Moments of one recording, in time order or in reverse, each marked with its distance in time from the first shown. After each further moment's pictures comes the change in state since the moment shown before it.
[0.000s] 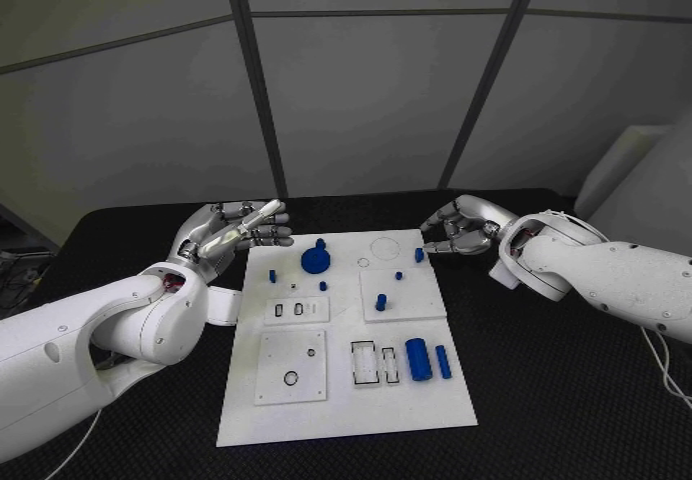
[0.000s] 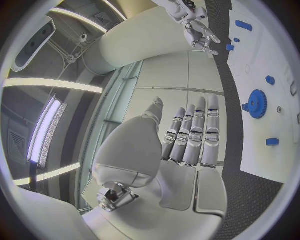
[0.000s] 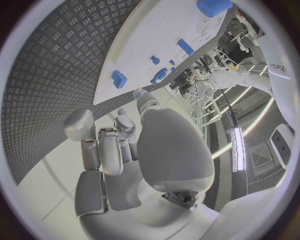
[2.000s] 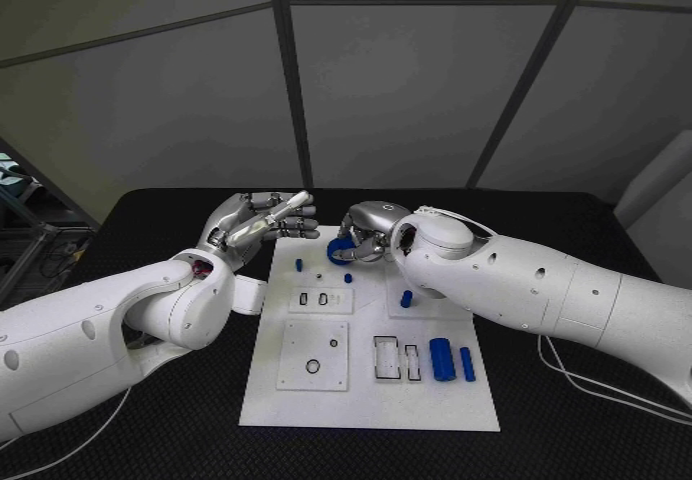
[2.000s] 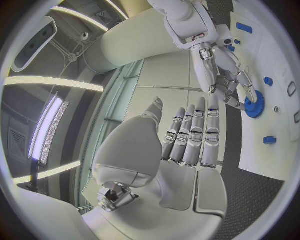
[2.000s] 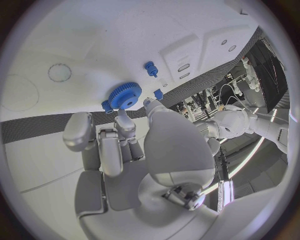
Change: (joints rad) left arm 0.000 -0.009 0.000 0.030 0.000 -0.002 0.003; left_hand -0.004 -0.004 0.003 0.003 0.000 0.000 0.000 0.004 0.000 0.000 0.000 0.003 0.000 -0.003 -0.004 0.004 -0.002 0.000 0.000 0.000 0.000 0.001; right arm 0.032 0.480 0.003 -0.118 -0.475 0.110 -0.299; right_hand -0.166 0.054 0.001 0.115 0.024 0.009 -0.002 0.037 0.003 0.017 0.002 -0.001 0.004 0.000 0.000 0.022 0.000 0.000 0.050 0.004 0.054 0.102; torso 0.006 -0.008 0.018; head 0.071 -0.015
